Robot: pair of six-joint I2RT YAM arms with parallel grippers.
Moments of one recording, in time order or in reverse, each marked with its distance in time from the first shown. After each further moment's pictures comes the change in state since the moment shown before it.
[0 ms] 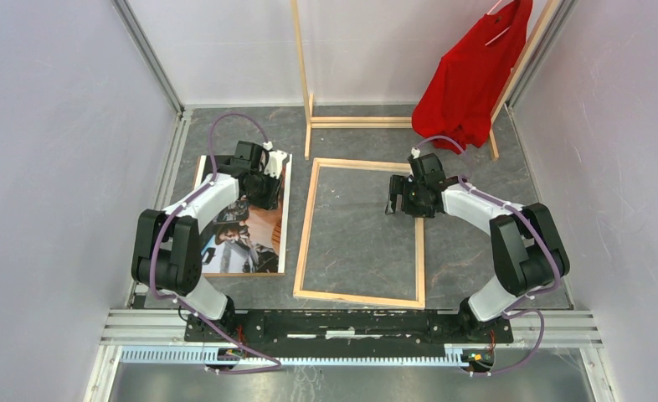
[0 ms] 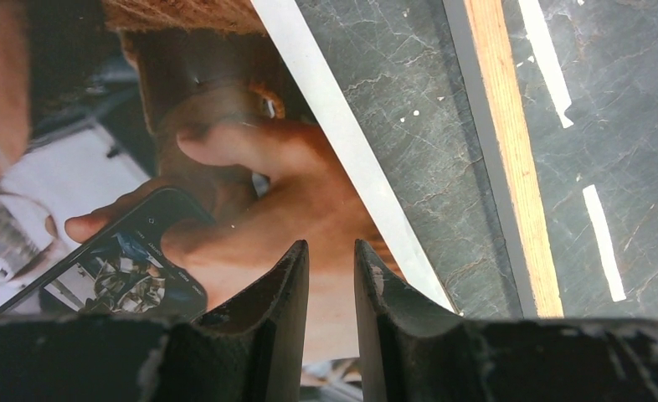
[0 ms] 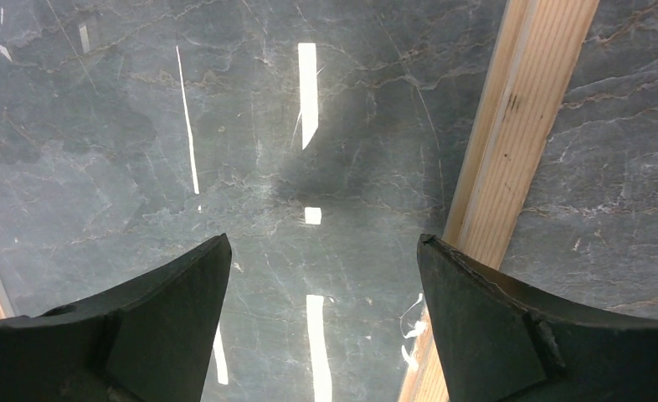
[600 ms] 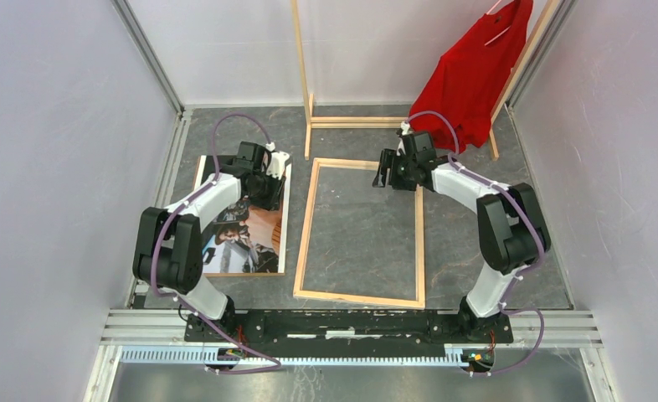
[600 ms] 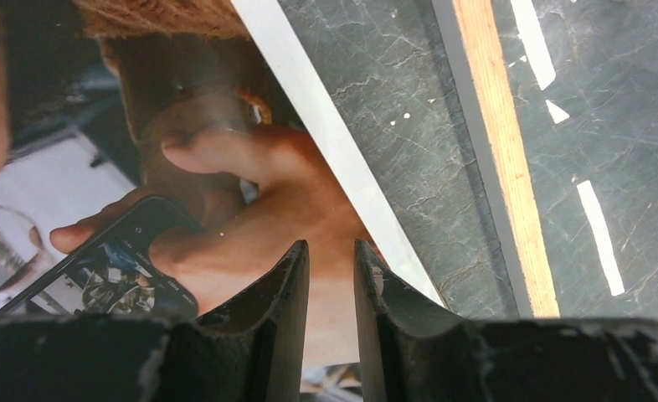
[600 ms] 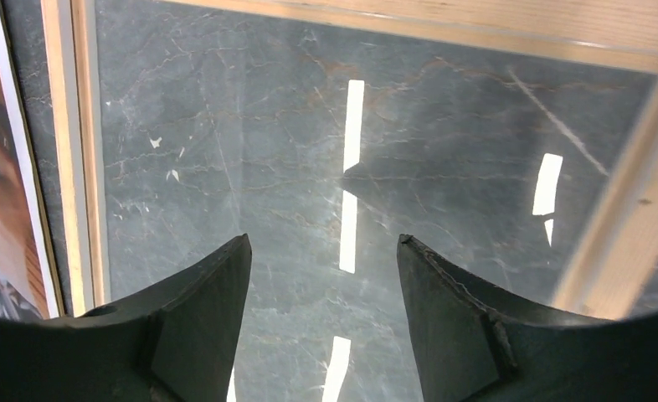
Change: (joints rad) left arm -0.012 0.013 0.000 0.005 0.005 0.000; right arm 0.000 0.145 0.230 0.085 -0.081 -0.002
